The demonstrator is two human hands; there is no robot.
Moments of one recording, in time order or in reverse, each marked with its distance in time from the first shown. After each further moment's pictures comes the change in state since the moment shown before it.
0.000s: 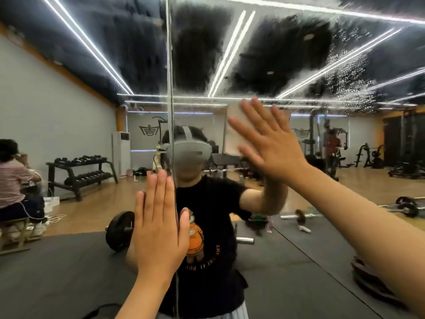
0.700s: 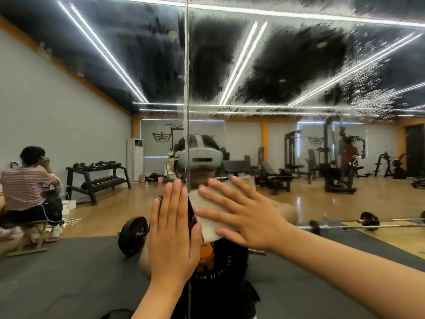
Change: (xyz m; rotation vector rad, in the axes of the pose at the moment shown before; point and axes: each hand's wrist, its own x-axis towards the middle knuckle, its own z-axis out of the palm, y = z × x) left_hand 0.000 -0.002 -0.004 -0.112 -0.016 0.025; right_hand -0.045 -0.095 0.016 0.047 -0.032 -0.424
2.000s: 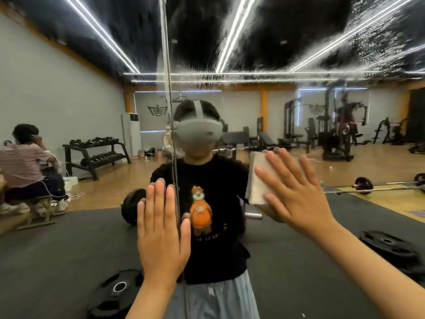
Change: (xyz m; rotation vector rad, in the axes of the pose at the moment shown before) left_hand -0.065 0.002 0.013 0.090 -0.047 -0.063; right_hand -0.113 -0.004 0.005 0.018 -0.048 0.504
